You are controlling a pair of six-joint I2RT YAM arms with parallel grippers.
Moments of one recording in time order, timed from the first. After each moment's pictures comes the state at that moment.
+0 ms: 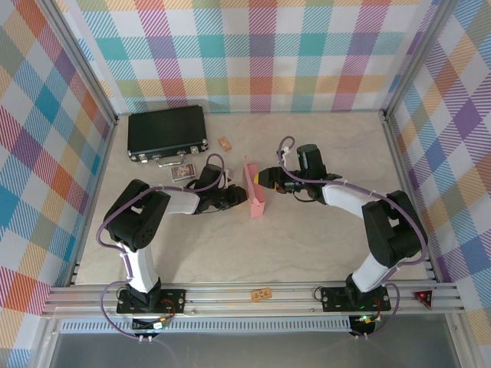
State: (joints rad) left arm -0.49 1.86 0.87 0.20 0.44 -0.78; right arm 0.43 1.62 0.92 0.09 -0.77 0.66
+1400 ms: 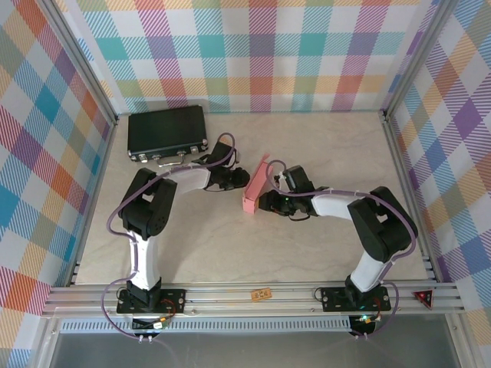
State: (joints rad) left arm -0.48 1.99 1.29 -0.26 0.28 -0.57; right arm 0.54 1.70 0.80 0.00 -0.46 0.69
